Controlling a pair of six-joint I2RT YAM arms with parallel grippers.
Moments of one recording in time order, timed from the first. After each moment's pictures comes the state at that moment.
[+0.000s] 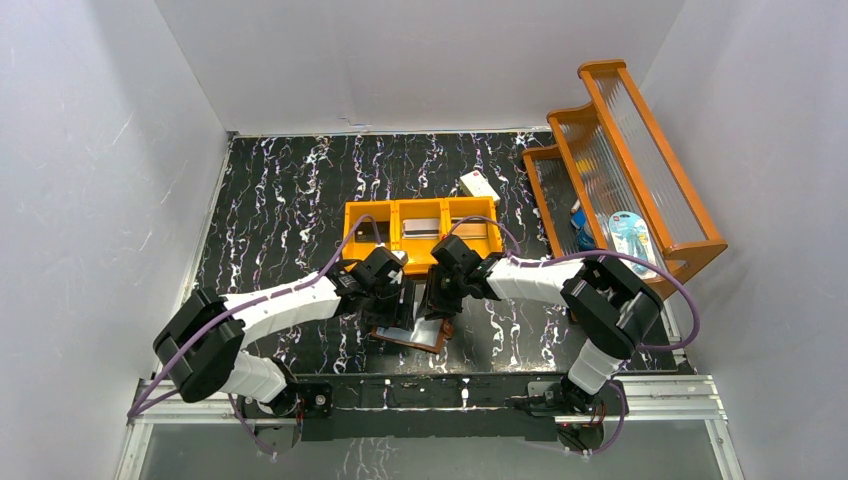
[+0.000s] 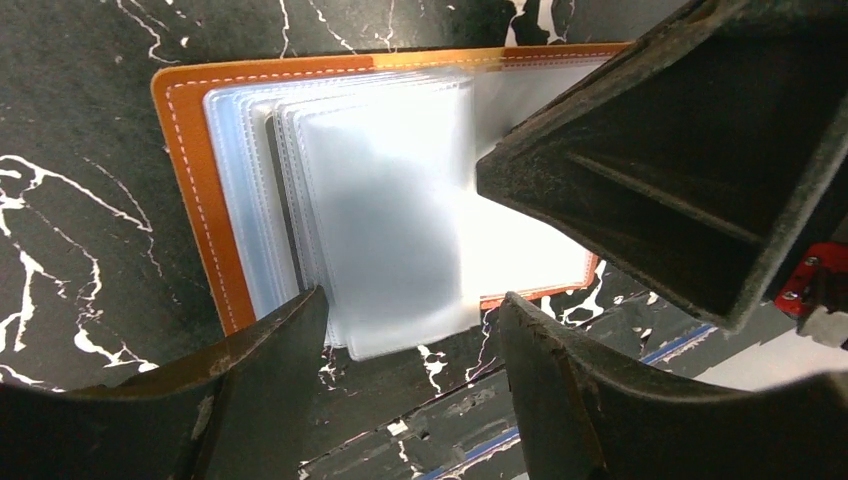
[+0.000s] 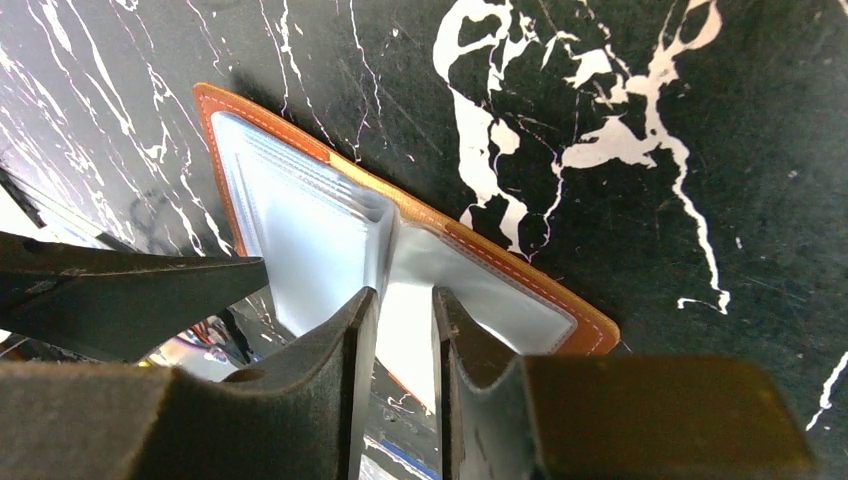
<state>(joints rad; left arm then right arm) -0.86 1.38 0.74 -0.47 0.11 -0.65 0.89 1.67 0.85 -0.21 -0.24 1.00</state>
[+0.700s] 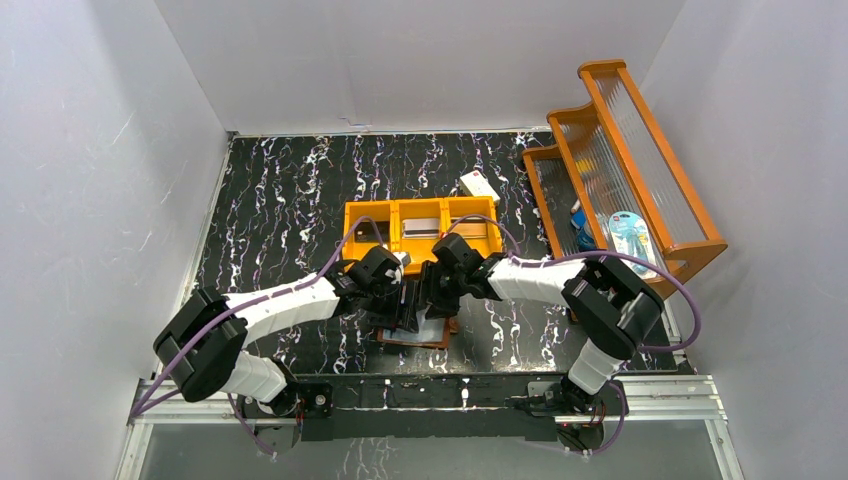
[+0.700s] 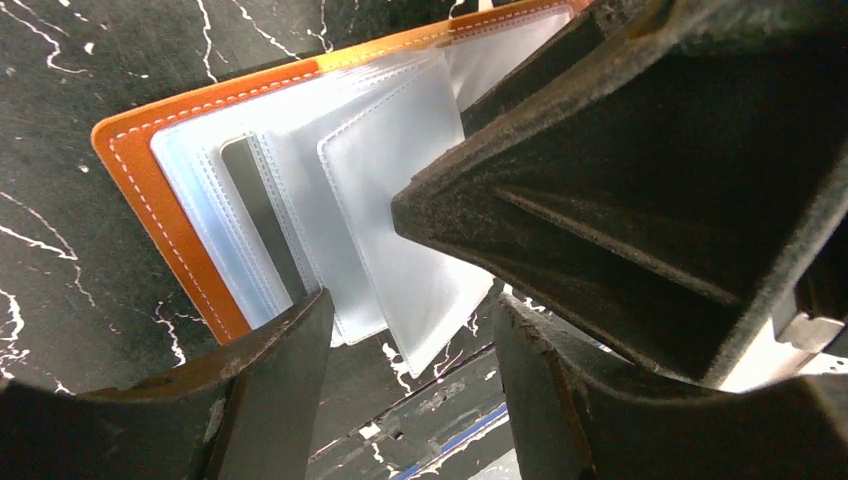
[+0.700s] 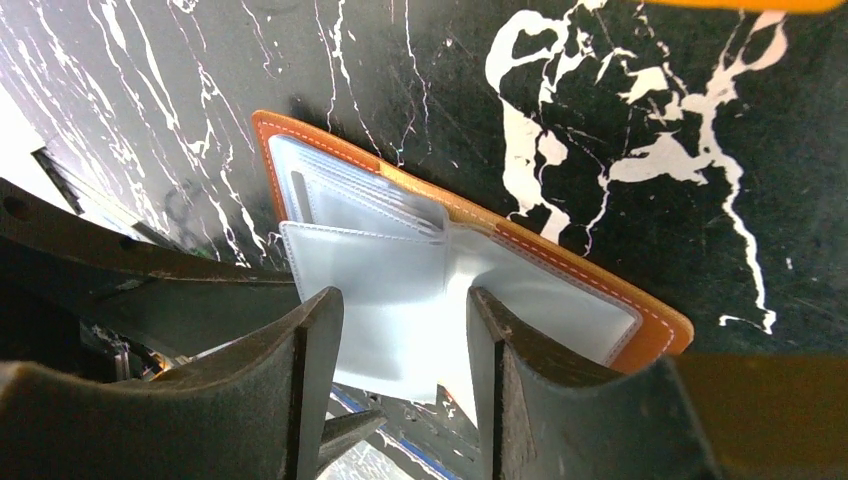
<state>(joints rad) -0.84 1.39 0.71 -0.38 0.23 -0.66 0.88 1.66 0.84 -0.14 -0.28 1.01</state>
